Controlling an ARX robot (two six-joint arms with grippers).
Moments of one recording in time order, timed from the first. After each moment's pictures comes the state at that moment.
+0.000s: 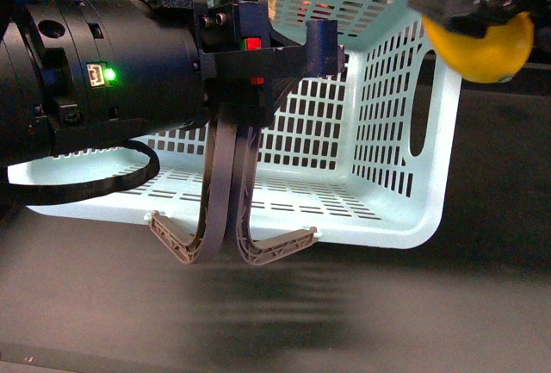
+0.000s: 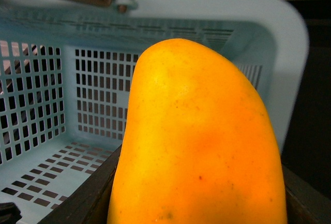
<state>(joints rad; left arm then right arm) -0.46 1.71 0.60 0.90 0.31 -0.27 0.27 1.57 0.71 0.44 -0.14 0.24</state>
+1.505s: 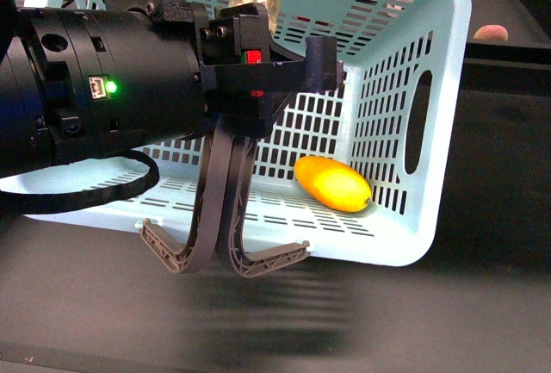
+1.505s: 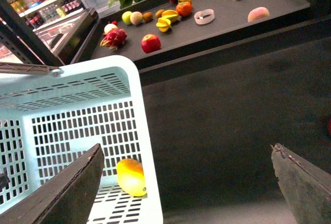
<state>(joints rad) -0.46 1.72 0.60 0.89 0.31 -0.27 0.08 0.63 0.21 0.18 0.05 0.38</state>
